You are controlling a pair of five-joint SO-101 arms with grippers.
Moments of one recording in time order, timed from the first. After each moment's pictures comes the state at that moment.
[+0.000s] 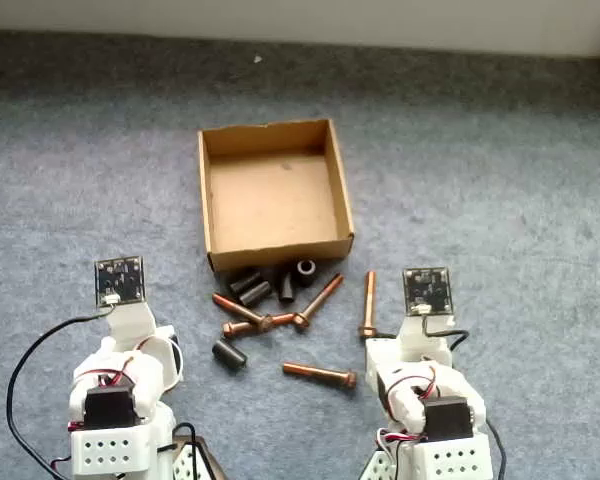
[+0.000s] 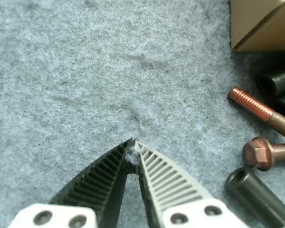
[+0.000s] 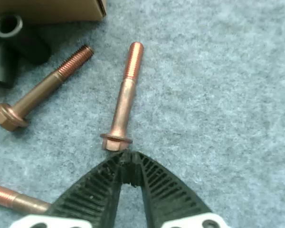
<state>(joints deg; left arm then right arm) -11.5 -102.6 96.0 74.5 10.7 -11.6 -103.7 95.9 70.0 -0.6</state>
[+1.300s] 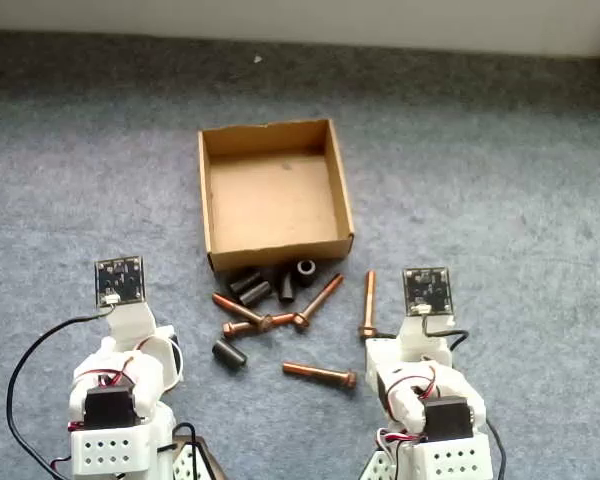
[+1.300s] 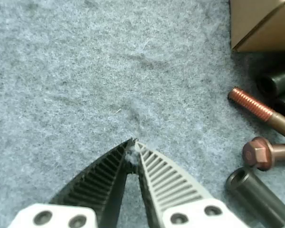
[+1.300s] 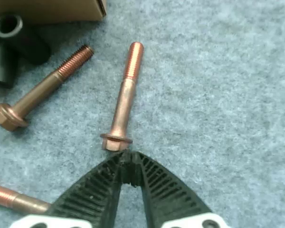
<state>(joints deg) -11.5 -102.6 96.0 74.5 10.7 -11.6 -103.7 95.9 70.0 -0.6</state>
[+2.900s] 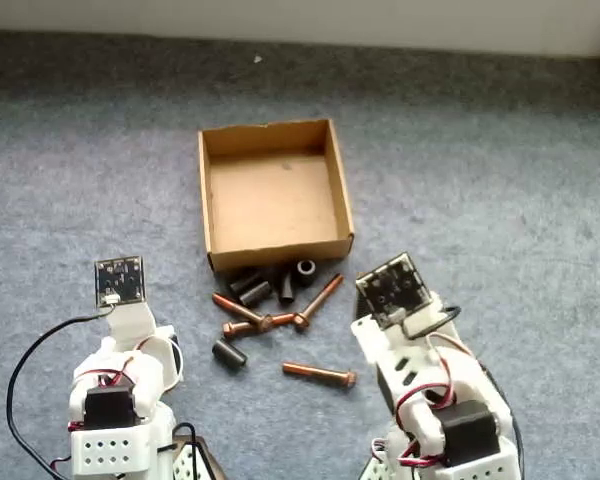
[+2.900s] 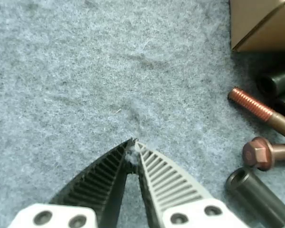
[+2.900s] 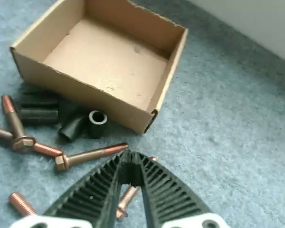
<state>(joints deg) -11.5 -102.6 96.0 74.5 10.7 -22.9 -89.4 68.5 63.8 22.9</state>
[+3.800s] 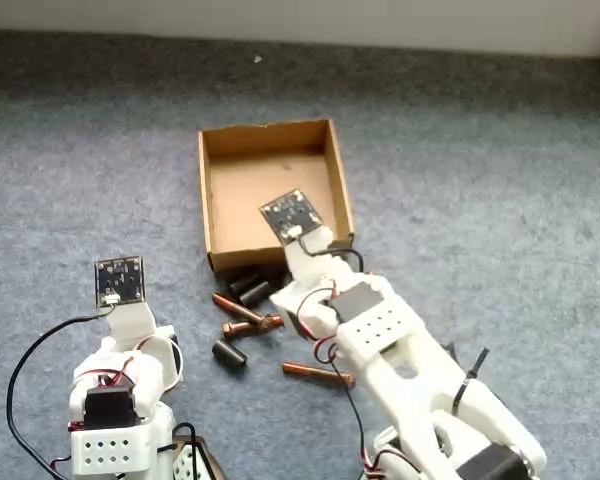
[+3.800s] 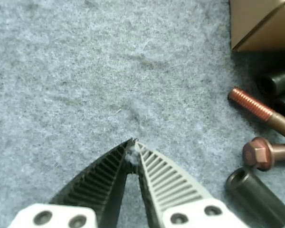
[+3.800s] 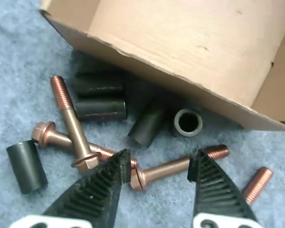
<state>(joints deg) -11.5 -102.6 96.0 74.5 10.7 -39.4 -26.7 53.9 41.1 2.4</state>
